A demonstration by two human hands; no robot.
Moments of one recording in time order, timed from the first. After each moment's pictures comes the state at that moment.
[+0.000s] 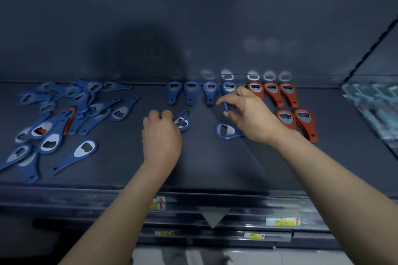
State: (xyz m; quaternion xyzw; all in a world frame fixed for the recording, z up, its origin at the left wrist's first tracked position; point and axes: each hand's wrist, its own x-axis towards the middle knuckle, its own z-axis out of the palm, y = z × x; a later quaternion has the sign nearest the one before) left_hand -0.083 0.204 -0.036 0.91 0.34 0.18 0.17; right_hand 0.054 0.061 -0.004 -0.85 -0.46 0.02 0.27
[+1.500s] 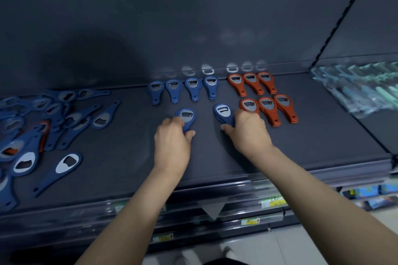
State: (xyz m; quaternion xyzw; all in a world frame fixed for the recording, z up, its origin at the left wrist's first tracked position) left_hand -0.074 0.181 -0.050 0.91 0.27 0.18 0.25; right_hand 0.010 0.047 -0.031 -0.97 -0.17 0.03 0.18
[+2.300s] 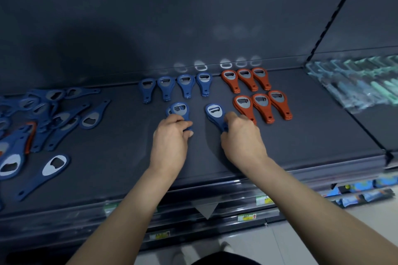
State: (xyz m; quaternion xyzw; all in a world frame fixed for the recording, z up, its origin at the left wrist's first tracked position) left_hand -0.069 0.176 -0.059 0.92 0.16 0.21 0.28; right_hand -0.013 0.041 -0.032 -0.96 -0.17 0.02 0.21
